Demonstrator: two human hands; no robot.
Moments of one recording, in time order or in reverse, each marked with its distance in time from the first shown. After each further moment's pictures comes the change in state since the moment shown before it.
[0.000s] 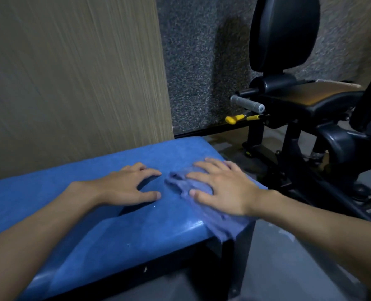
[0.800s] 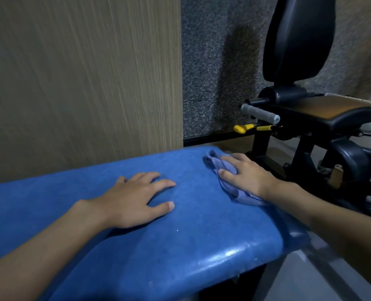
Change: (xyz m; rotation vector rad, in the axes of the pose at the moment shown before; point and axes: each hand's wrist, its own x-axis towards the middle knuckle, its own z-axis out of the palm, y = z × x) left_hand 0.010 -0.024 0.011 0.107 0.092 0.063; right_hand 0.076 0.053 0.010 0.278 -0.012 0.340
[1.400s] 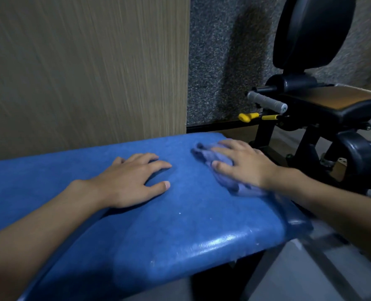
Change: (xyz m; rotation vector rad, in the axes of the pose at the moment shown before) left_hand -0.001 -0.013 0.006 -0.040 0.088 -0.014; right_hand -0.007 -0.027 -0.001 -0.227 -0.041 -0.153
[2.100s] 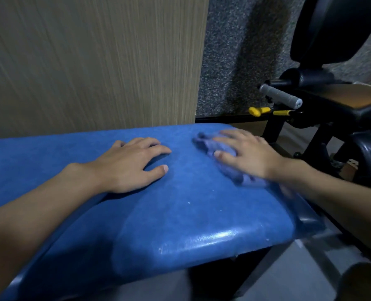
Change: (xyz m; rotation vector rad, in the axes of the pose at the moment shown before) left_hand -0.006 -0.018 0.002 -0.028 0.058 -0.012; right_hand 0.014 -0.009 0.003 -0.082 0.026 -0.066
